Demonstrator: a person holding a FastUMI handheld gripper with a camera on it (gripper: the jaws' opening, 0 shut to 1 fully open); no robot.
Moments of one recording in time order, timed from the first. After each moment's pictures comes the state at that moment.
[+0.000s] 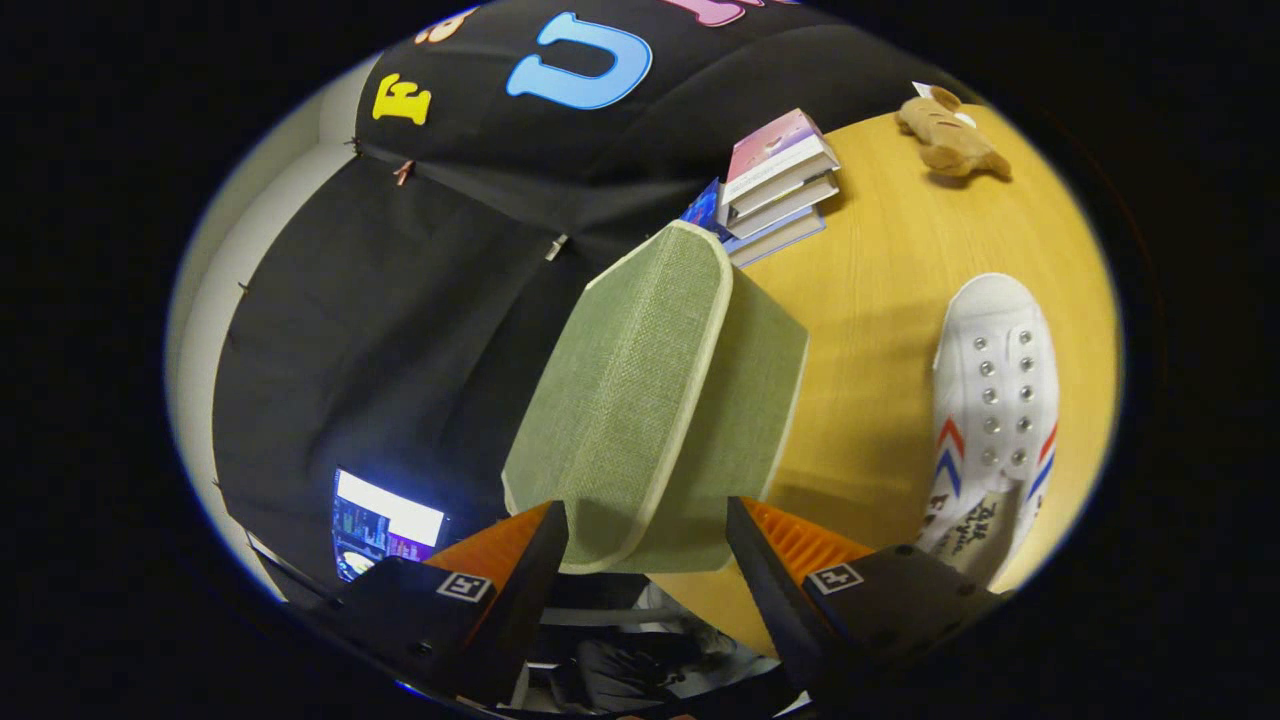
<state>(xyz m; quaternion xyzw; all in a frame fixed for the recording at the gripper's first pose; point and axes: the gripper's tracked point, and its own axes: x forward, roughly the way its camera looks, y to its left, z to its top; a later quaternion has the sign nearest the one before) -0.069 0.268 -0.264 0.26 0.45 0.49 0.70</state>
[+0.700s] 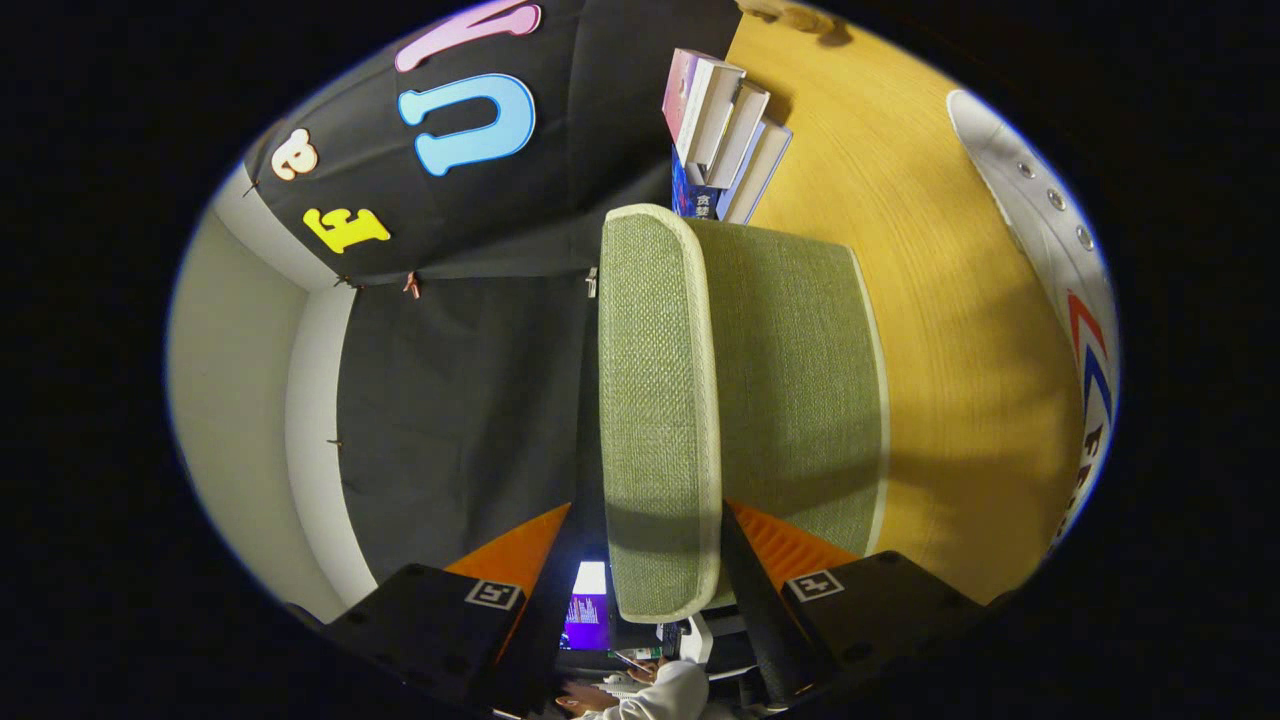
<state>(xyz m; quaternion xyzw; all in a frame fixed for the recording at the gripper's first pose) -0.059 0.299 -0.247 0.47 0.50 0.47 0.56</state>
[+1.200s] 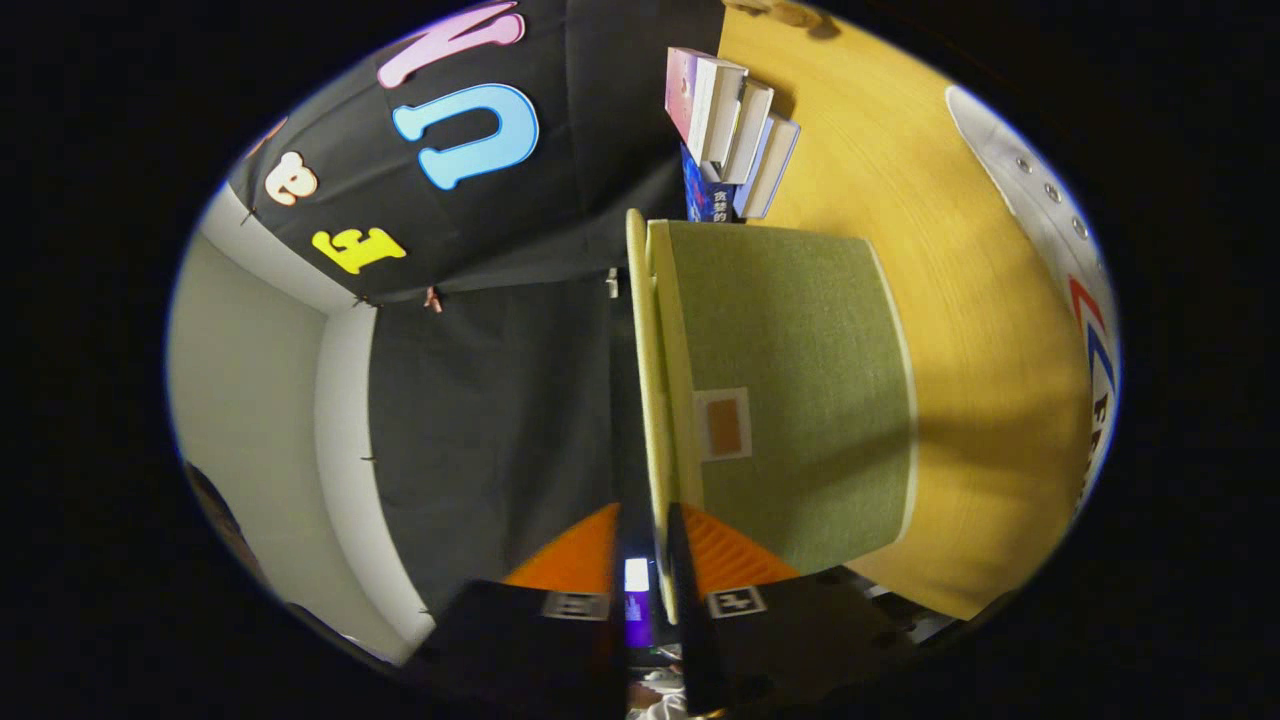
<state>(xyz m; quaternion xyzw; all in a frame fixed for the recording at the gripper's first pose) -0.045 0.301 -0.237 0.48 0.51 0.44 0.56</state>
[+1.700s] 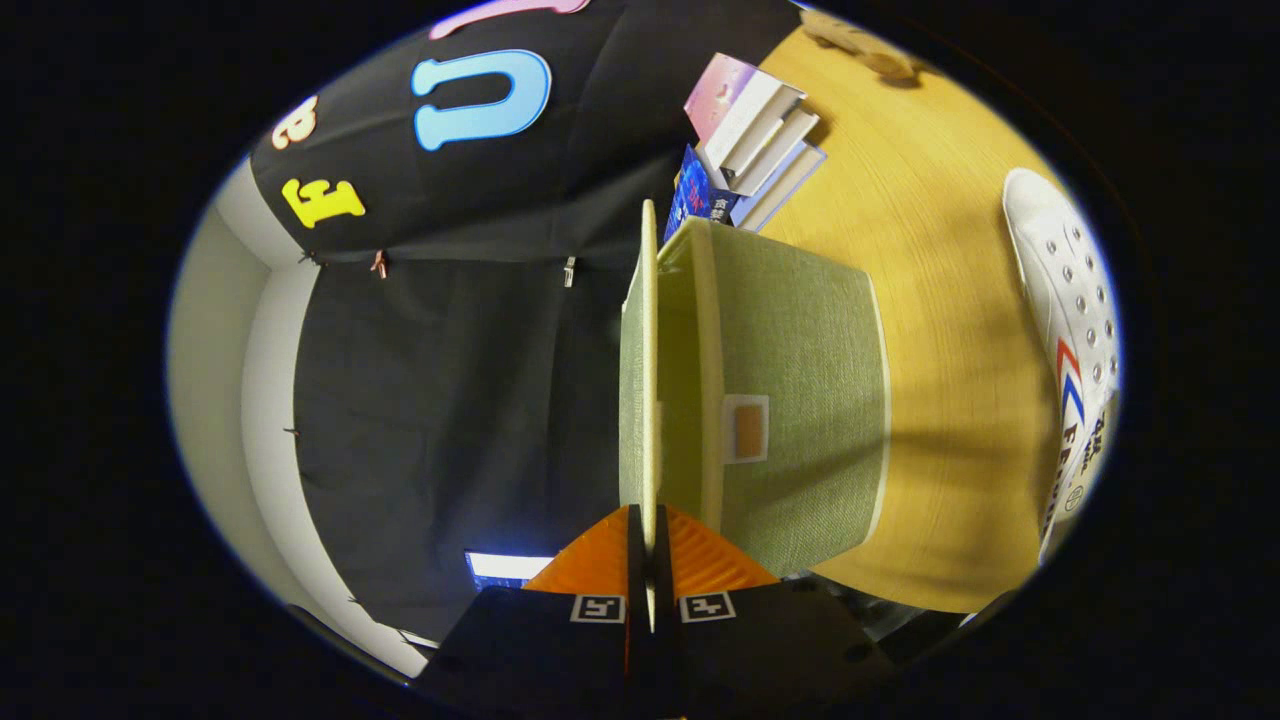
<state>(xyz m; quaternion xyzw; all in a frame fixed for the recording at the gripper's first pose) -0.060 0.311 -0.193 0.38 0.53 0.45 0.61</state>
